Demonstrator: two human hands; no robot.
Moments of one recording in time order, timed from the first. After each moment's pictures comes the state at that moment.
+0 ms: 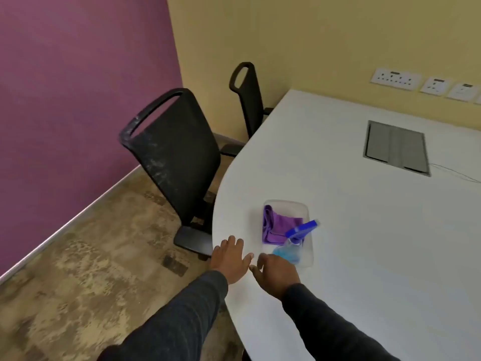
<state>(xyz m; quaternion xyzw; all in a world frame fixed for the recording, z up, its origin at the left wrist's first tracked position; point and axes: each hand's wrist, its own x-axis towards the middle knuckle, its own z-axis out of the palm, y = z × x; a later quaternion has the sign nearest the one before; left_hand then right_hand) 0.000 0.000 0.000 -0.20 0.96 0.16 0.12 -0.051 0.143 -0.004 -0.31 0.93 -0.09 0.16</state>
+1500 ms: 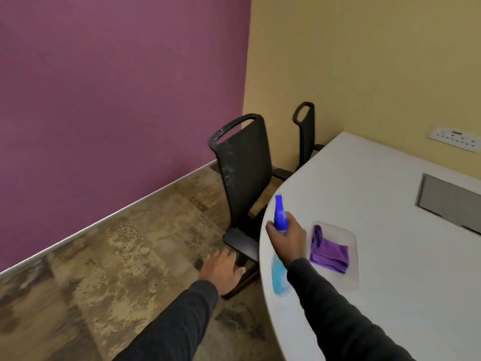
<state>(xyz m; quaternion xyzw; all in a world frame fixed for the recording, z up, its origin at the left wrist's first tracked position) 0.171 -0.086 0.017 -0.31 0.93 0.16 0.09 0.031 0.030 0.105 -0.26 0.79 -0.54 0.09</state>
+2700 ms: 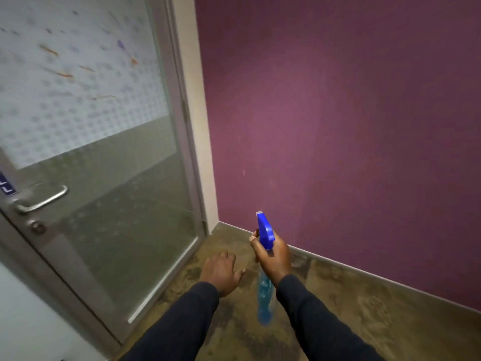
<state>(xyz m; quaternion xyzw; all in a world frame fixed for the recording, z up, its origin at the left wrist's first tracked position) 0.863 -0.327 0.083 -0.82 0.56 0.10 0.00 0.718 -0.396 0.121 -0.66 0.36 -0.41 0.52</state>
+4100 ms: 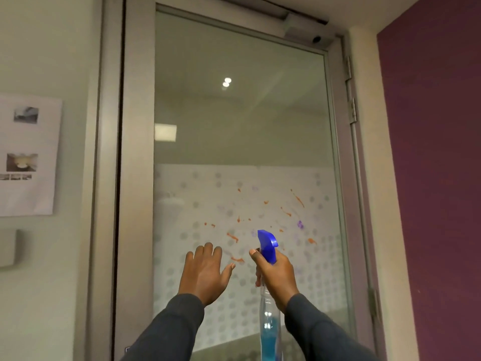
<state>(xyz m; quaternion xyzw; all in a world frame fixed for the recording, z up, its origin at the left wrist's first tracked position) 1.372 -0.374 0.468 -0.91 0.17 -0.39 -0.04 1.310 -0.548 0.460 -0.68 -0.07 -0.34 0.64</state>
